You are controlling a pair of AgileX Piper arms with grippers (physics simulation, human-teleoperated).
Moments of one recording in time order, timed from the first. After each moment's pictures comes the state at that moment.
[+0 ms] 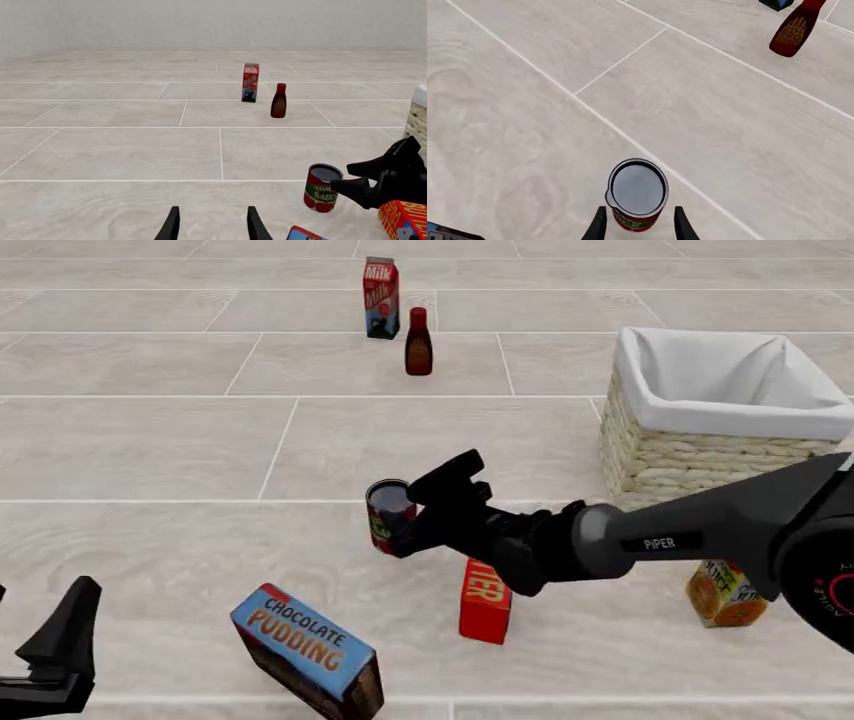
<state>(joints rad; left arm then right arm) 0.00 0.01 0.00 0.00 0.00 0.67 1.97 -1.00 -0.44 -0.05</state>
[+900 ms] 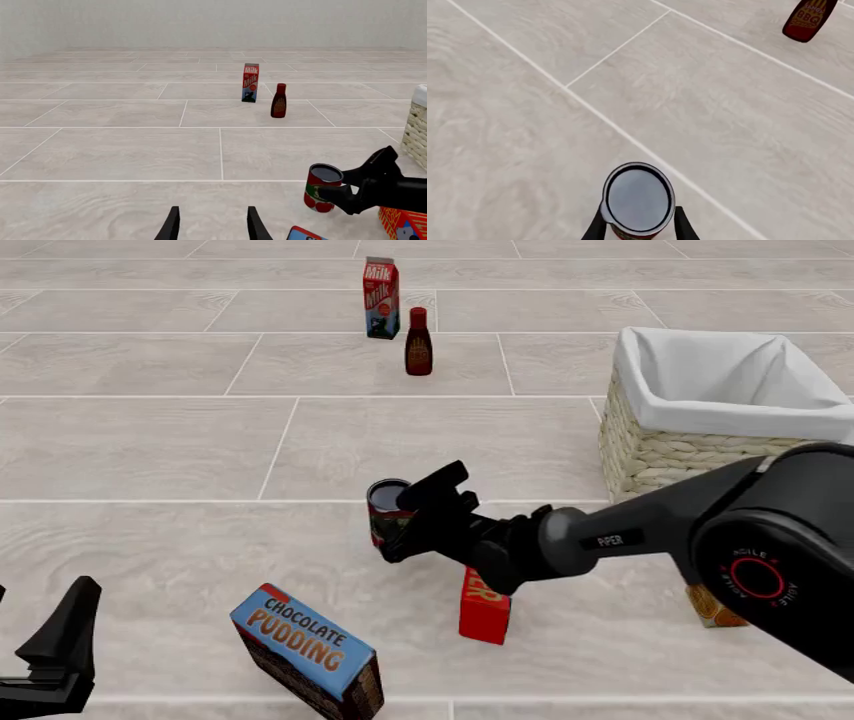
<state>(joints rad) 0.00 0.01 0.00 0.00 0.00 0.67 2.10 -1.10 -0.44 -0.04</state>
